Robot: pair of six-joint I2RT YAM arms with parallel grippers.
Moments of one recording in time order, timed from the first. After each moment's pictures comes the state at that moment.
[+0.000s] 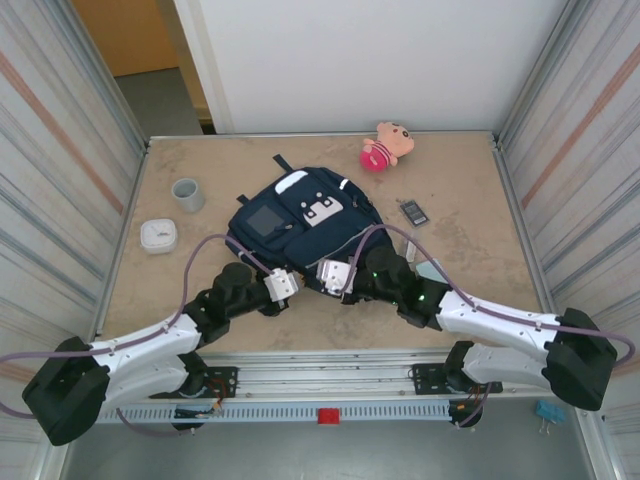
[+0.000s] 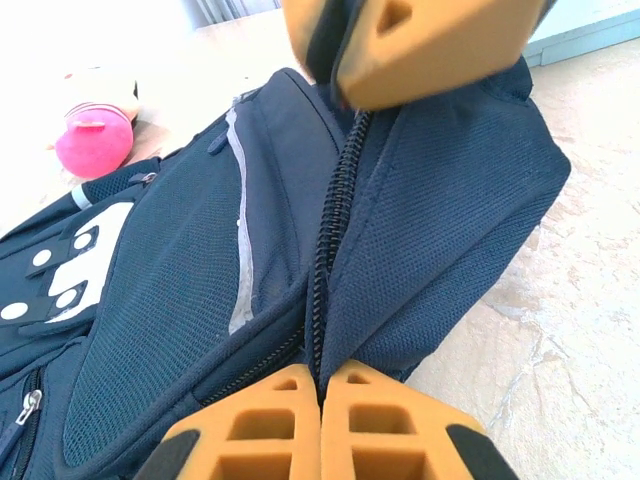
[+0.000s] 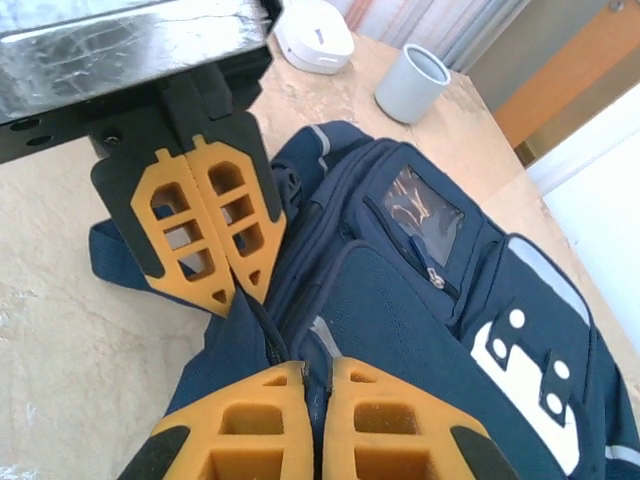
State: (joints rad) left arm -0.77 0.98 0.28 0.34 0.21 0.47; right arm 0.93 1.06 0.59 0.09 -0.11 -0.52
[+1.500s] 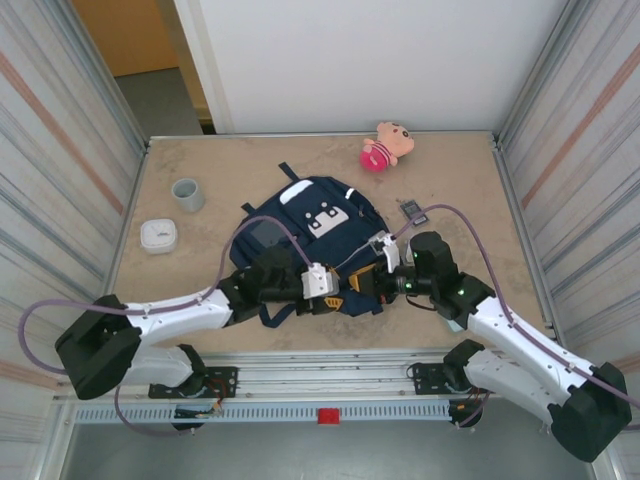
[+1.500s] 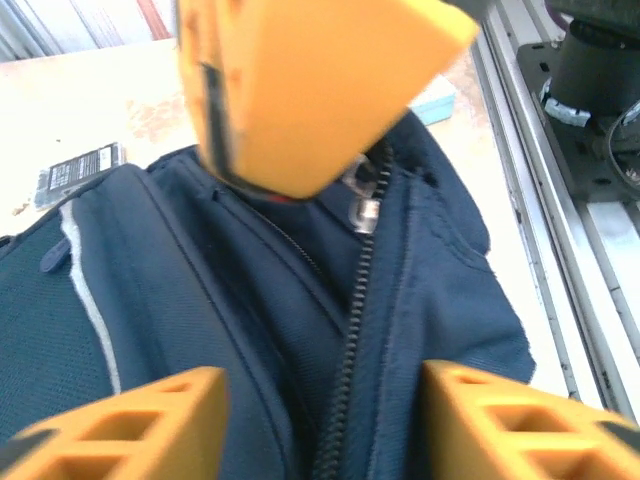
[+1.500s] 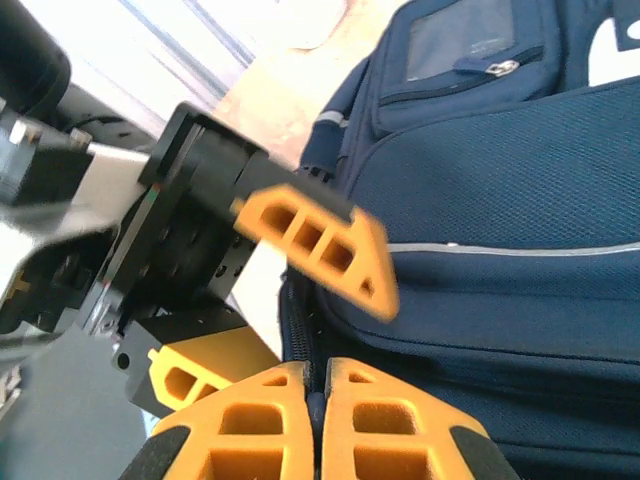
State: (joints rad) left arm -0.92 1.28 0.56 0.25 0.40 0.43; right arm 0.63 0.85 0.56 -0.23 -0.57 0.37
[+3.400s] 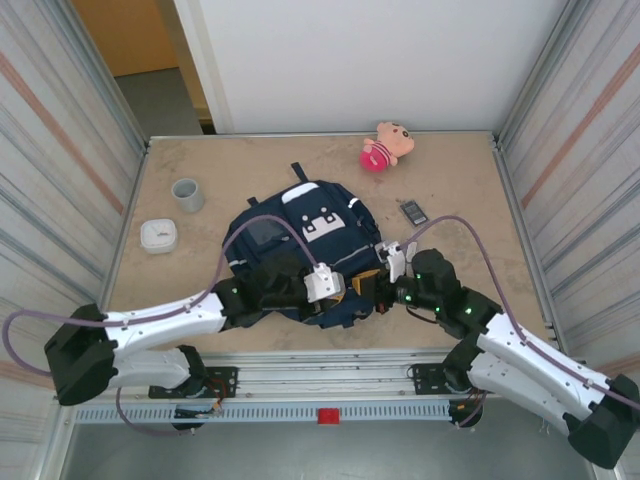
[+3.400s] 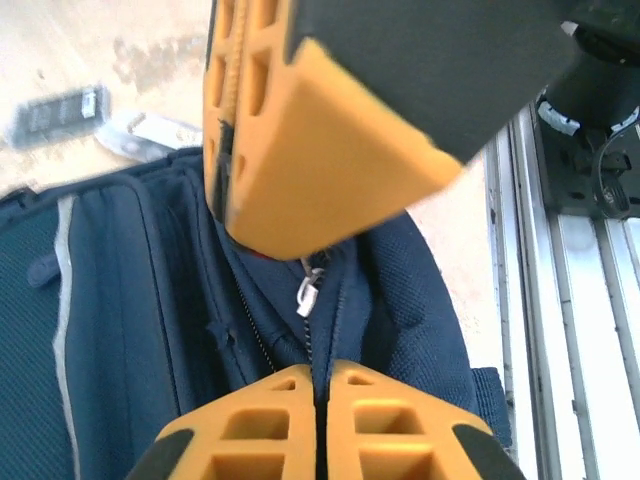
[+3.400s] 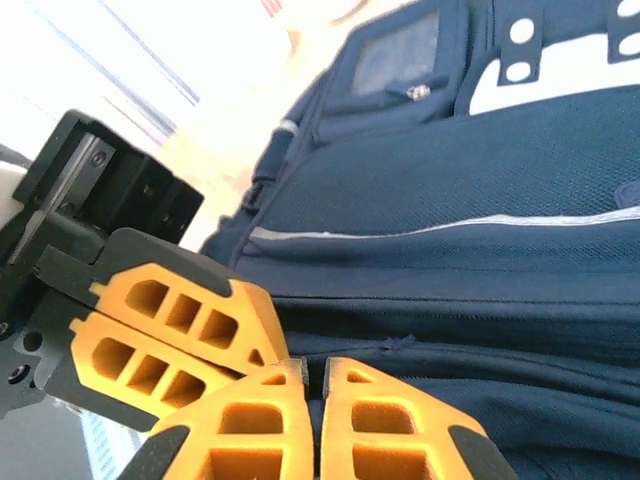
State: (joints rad) left arm -1.02 1.16 0.64 0.03 0.23 0.31; right arm 0.73 0.70 0.50 -0.22 -0.30 0.44
